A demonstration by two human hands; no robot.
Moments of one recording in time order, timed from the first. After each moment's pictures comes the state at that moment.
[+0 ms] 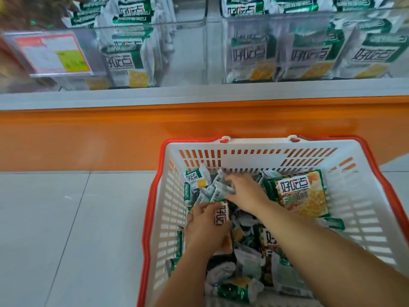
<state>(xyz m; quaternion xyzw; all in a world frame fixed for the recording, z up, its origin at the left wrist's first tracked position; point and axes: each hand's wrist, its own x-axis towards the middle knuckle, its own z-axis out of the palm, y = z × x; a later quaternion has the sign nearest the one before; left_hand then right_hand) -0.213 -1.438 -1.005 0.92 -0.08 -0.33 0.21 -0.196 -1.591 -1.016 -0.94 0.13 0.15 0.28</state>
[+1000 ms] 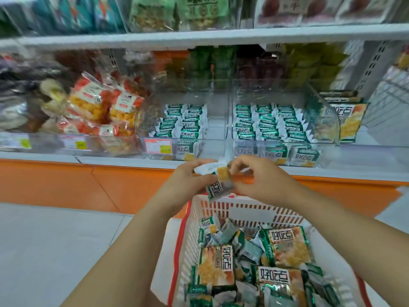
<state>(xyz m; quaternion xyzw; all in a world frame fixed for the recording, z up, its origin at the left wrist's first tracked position) -0.170 -1.395 -0.717 0.74 -0.15 -0.23 0.61 -0.232 -1.575 -0.711 -0.92 -0.06 -0.04 0.40</state>
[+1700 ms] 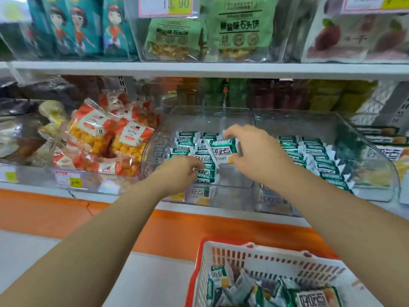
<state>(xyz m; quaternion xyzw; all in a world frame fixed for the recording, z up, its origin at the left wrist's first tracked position) 0.002 -1.388 -0.695 0.93 -0.32 -0.07 0.15 -0.084 -1.558 -0.644 -0.98 0.00 -0.16 0.15</state>
